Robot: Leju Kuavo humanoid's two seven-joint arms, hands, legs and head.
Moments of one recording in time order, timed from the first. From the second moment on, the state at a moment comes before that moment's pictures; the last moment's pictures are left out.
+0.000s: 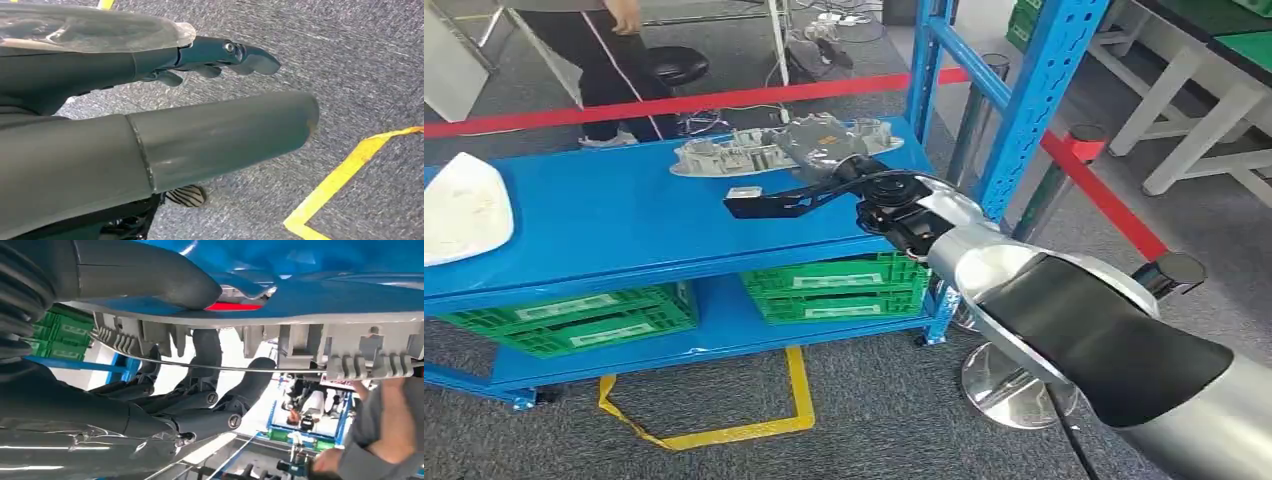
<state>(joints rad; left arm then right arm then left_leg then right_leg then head) -0.36 0.12 1.36 -0.19 -0.91 0.08 -0.07 -1.17 0.12 0.65 -0.36 1.27 -0.30 -0.11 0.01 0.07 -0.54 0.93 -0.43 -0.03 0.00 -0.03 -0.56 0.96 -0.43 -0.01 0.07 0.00</state>
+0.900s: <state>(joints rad) -0.34 0.12 1.40 -0.19 -0.90 0.09 -0.10 -1.26 0.13 0.45 -0.42 0.85 -0.21 -0.30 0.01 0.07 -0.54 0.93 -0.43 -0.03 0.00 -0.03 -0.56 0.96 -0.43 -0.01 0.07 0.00</state>
